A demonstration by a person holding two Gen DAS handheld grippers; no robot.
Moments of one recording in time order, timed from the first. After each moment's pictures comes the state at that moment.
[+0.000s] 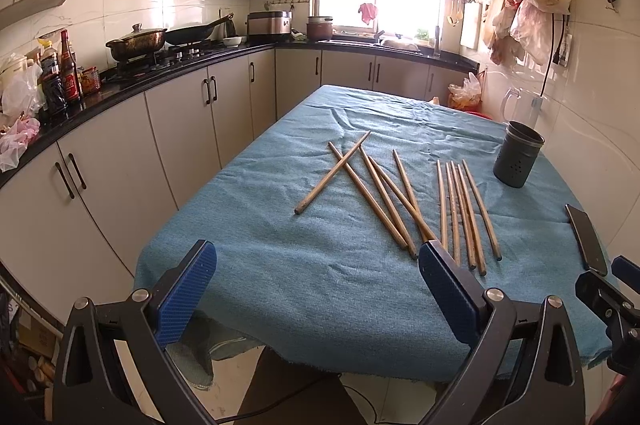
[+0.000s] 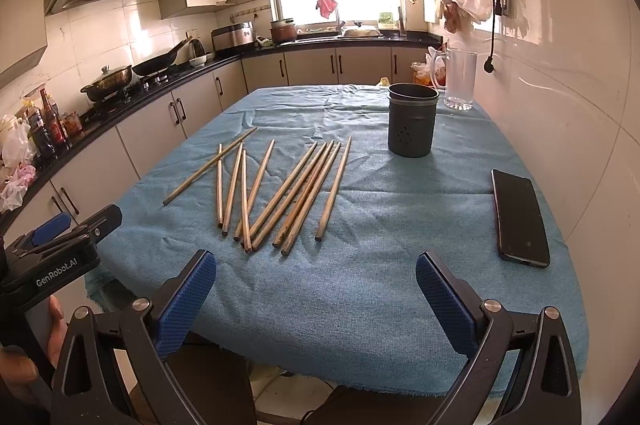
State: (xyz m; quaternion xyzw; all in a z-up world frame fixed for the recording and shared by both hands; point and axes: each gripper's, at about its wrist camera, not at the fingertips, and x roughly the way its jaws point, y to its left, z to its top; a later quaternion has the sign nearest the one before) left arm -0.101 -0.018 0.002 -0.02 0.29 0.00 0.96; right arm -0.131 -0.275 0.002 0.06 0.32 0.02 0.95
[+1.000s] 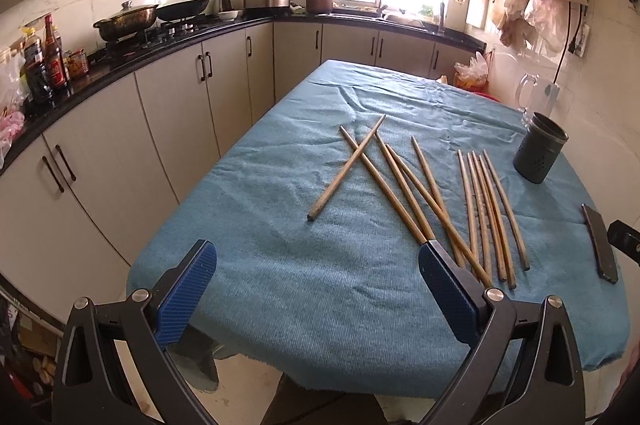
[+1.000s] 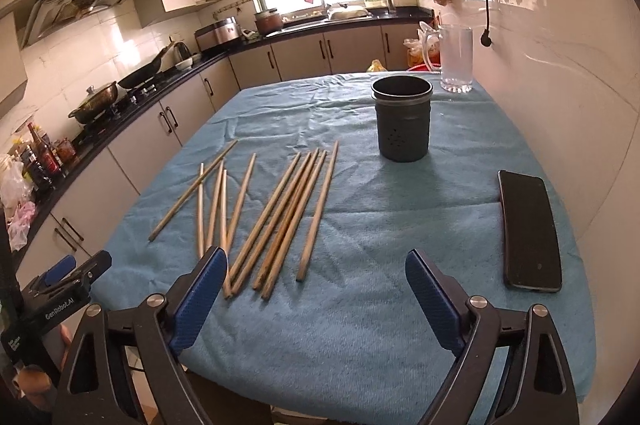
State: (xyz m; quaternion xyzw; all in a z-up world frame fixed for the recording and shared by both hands) left arm -0.044 -0.002 -0.008 -0.02 0.35 -0.01 0.94; right arm -0.069 -0.313 0.007 0.11 0.37 0.01 0.92
